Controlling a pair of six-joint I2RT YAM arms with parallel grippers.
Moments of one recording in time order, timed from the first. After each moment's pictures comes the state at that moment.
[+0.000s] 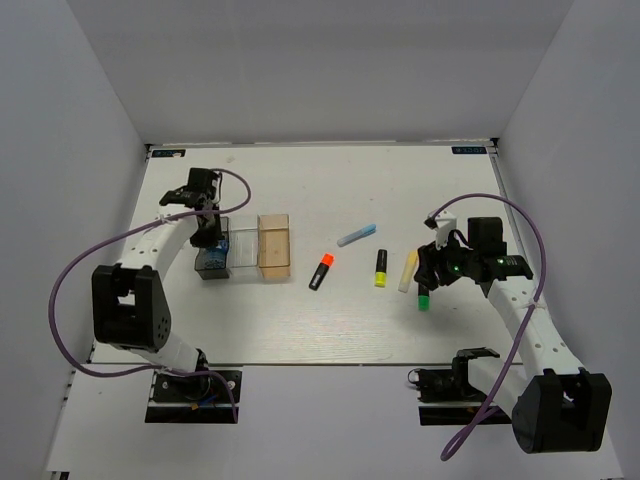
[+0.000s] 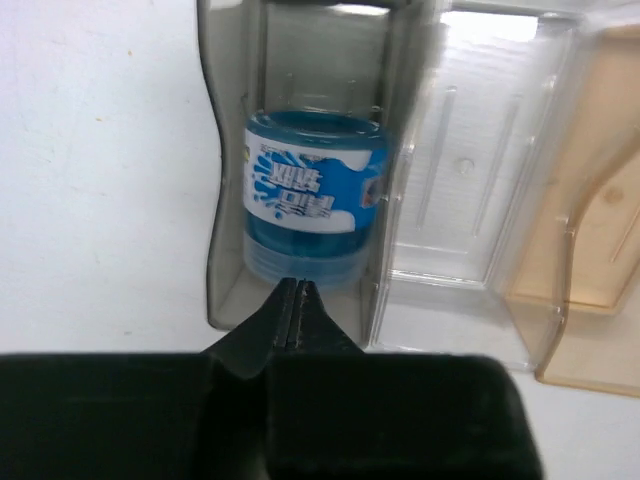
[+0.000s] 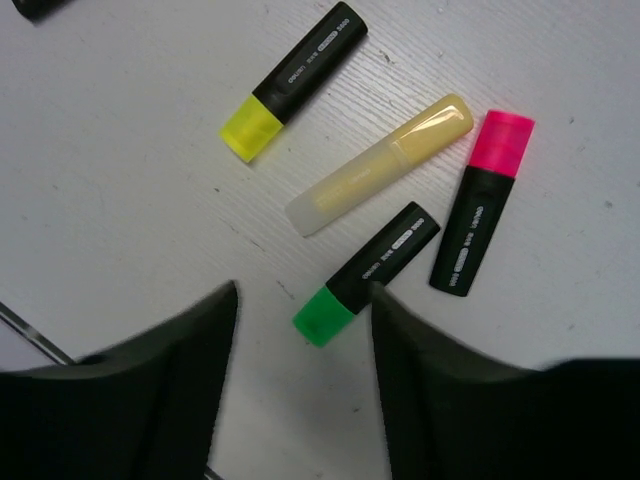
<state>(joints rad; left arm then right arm) -0.11 1.57 1.18 -0.80 -0.20 -0.22 0.08 1.00 0.72 -0.64 -0.49 -0.36</state>
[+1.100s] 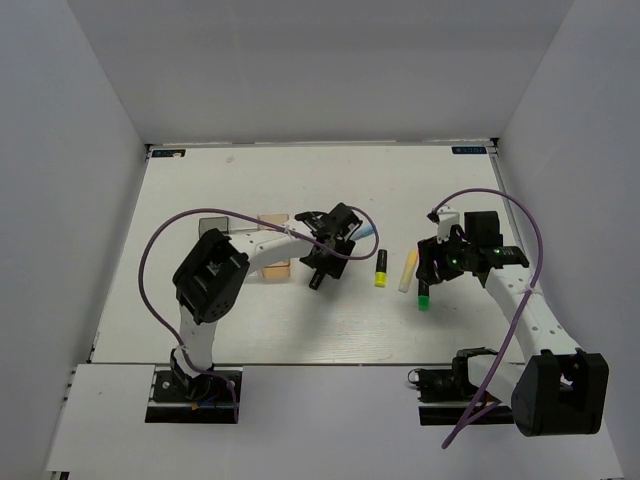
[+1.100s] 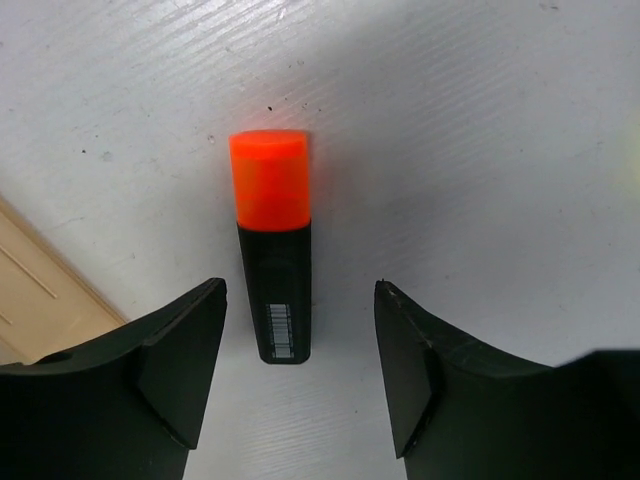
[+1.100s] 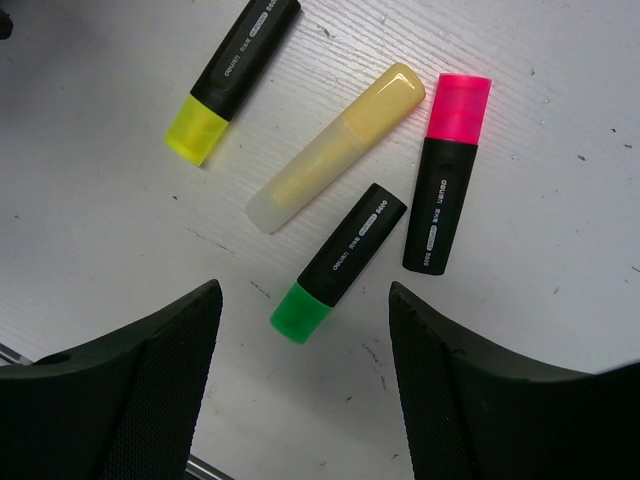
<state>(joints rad) -0.84 1.96 1.43 -0.67 -0.16 -0.31 0.09 1.08 0.76 -0.64 -0.38 -0.27</state>
